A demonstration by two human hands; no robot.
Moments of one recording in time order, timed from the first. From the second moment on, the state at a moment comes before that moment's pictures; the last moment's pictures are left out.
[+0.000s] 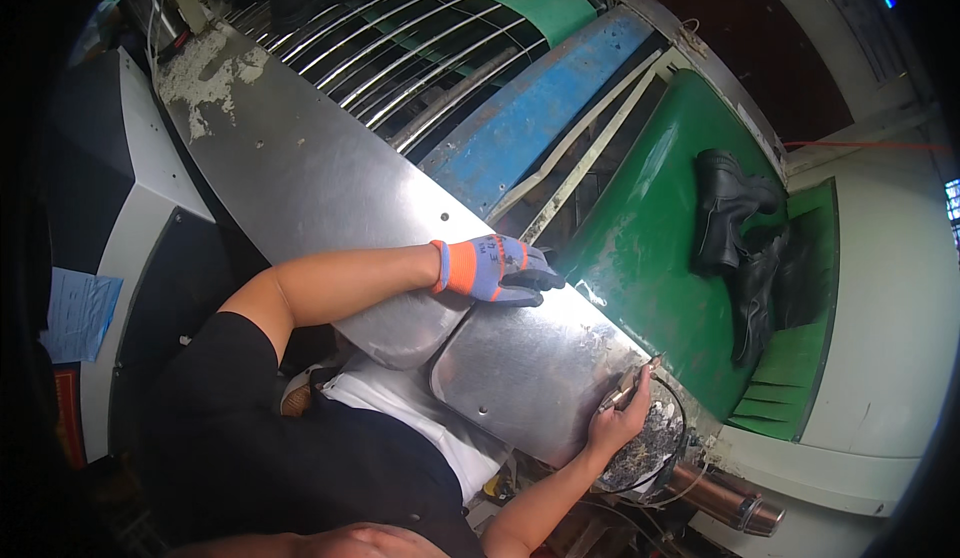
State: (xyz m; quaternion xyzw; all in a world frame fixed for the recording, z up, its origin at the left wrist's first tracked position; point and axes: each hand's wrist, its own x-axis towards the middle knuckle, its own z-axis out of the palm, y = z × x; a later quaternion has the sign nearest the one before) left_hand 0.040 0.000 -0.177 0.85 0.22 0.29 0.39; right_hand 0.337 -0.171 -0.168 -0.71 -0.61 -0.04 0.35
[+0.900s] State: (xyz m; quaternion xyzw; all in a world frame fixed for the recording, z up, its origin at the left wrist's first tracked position) left_hand 0.038 0.001 -0.171 0.85 0.22 0.28 0.38; right_hand 0.338 -0.170 -0.168 -0.70 -0.60 -0.02 0.37
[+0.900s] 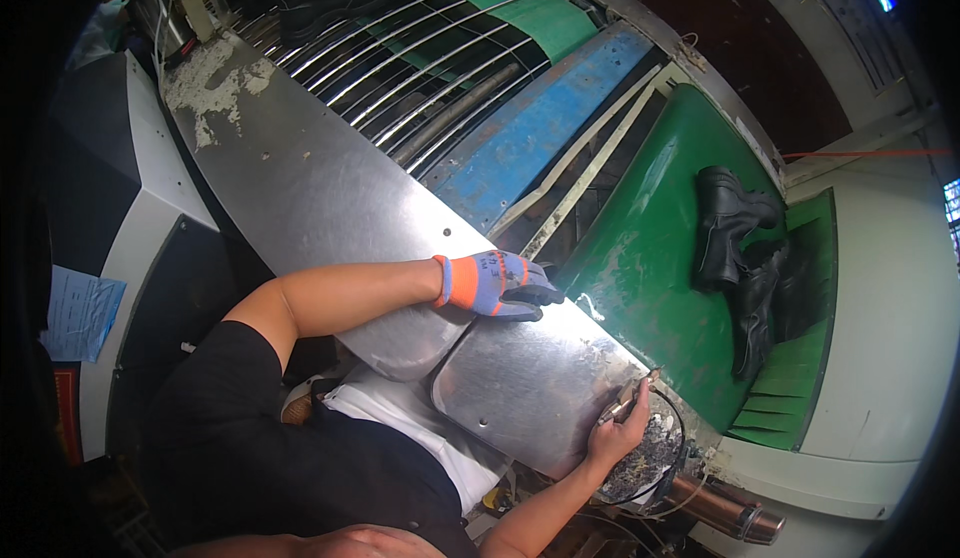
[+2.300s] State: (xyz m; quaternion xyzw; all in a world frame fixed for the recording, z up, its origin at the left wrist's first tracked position) left_hand 0.039 0.001 -0.175 0.85 0.21 0.29 0.37; right_hand 0.341 -0.171 -0.170 -0.71 -0.60 -0.01 0.37
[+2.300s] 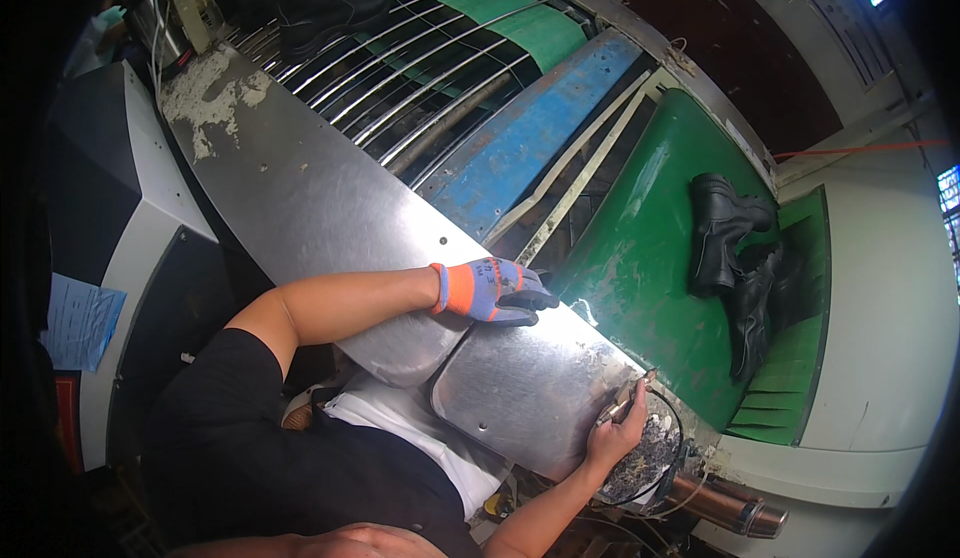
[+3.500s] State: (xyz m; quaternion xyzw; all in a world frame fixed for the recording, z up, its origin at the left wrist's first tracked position) left_hand 0.038 0.000 -0.165 0.85 0.21 0.27 0.39; right_hand 0.337 -0.170 -0.166 -0.71 -0.61 -0.03 0.37
